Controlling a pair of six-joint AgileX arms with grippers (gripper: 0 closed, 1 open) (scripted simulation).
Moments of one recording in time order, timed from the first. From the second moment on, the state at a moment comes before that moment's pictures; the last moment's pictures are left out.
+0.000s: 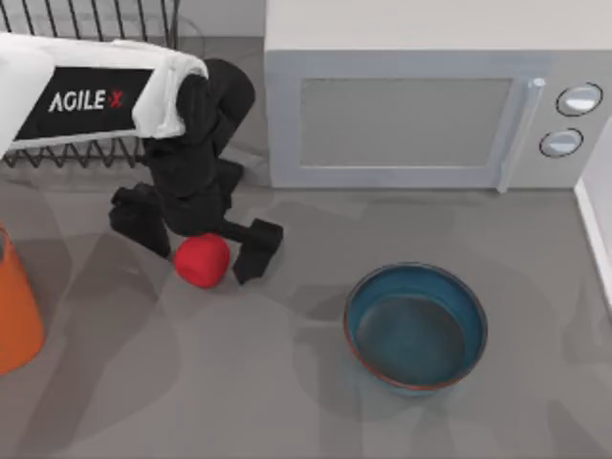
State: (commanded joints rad) left arm -0.43 2.18 1.49 -0.87 -0.01 -0.03; right arm 0.00 0.00 0.00 0.00 0.00 0.00
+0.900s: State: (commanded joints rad) left arm -0.43 2.18 1.49 -0.87 -0.01 -0.03; right arm 0.00 0.00 0.00 0.00 0.00 0.00
